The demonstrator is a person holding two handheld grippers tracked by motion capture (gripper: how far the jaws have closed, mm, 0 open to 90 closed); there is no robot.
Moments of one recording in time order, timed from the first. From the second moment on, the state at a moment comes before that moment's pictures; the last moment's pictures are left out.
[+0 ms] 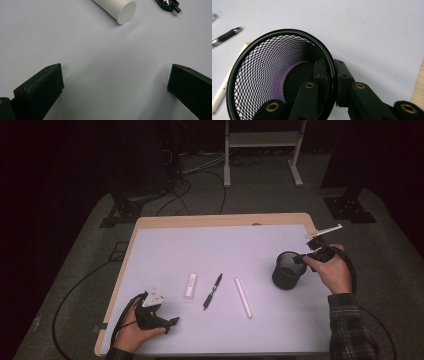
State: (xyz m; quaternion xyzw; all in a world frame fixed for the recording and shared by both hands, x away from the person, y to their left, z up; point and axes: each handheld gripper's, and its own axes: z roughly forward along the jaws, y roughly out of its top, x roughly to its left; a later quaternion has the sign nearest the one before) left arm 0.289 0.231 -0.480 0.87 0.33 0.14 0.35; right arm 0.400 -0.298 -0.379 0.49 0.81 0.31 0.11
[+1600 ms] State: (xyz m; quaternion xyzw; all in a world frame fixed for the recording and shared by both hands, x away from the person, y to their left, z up) left arm 0.288 0.230 -0.480 0.86 0.33 0.14 0.35; right arm 0.359 -0.213 -0.363 0.37 0.86 0.34 0.09
